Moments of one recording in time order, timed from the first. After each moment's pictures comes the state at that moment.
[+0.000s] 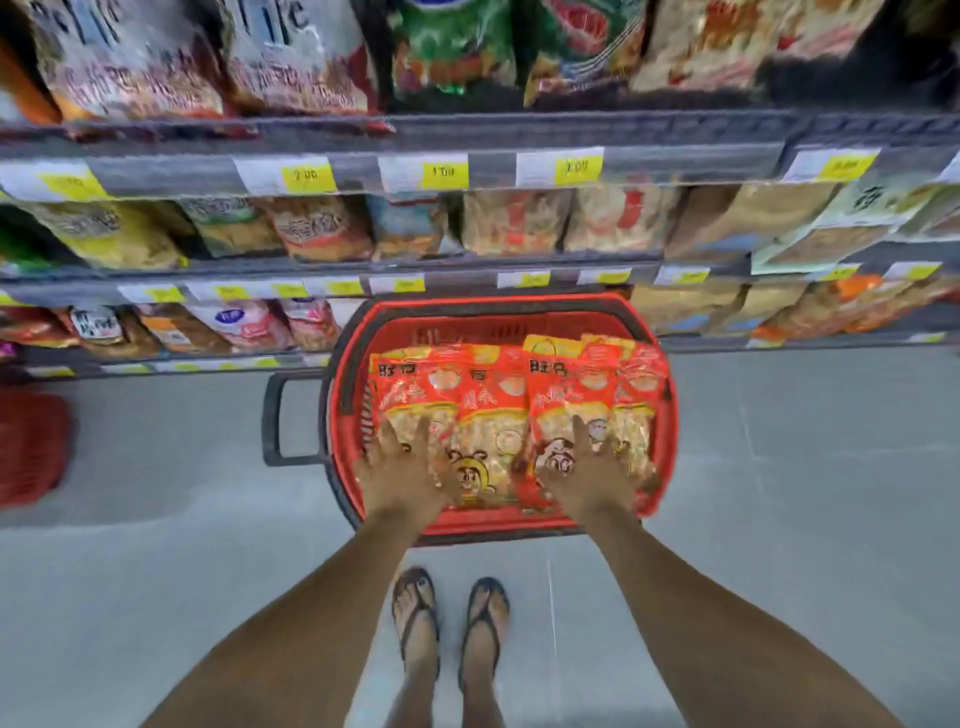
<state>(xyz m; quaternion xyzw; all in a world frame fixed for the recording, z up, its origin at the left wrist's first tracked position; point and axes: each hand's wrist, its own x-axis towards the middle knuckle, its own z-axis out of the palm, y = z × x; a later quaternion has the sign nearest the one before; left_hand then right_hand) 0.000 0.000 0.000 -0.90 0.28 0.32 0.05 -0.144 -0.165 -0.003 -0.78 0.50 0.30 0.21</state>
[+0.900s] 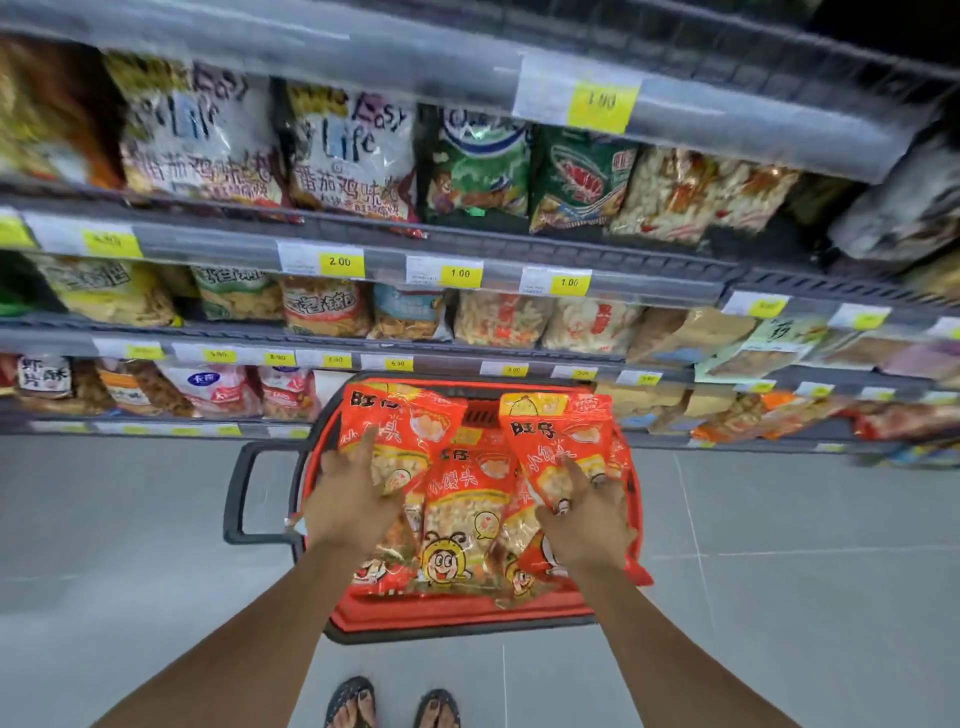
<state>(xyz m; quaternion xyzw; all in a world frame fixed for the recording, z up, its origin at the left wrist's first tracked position) 0.068 0.006 0.024 -0.94 0.20 0.25 -0.15 -0.111 -0.171 0.052 -0.80 0.56 0.10 0.18</state>
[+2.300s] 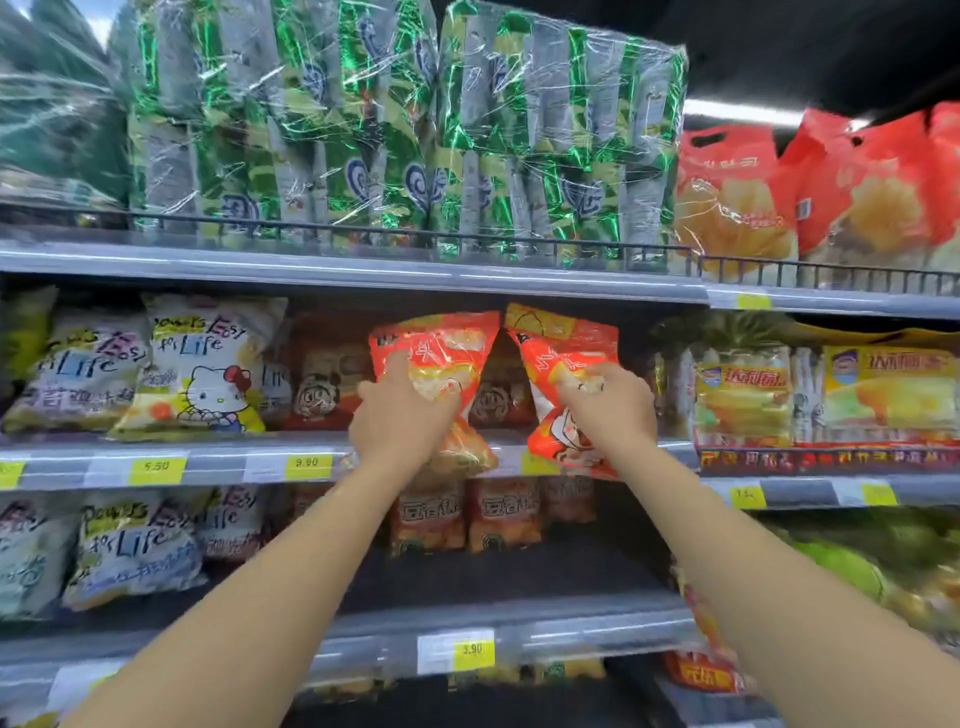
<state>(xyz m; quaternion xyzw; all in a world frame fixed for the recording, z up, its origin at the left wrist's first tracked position) 0.142 -0.172 0.765 -0.80 0.30 -0.21 -0.47 0.002 -0.326 0.772 -0.74 0.35 -0.53 0.25</state>
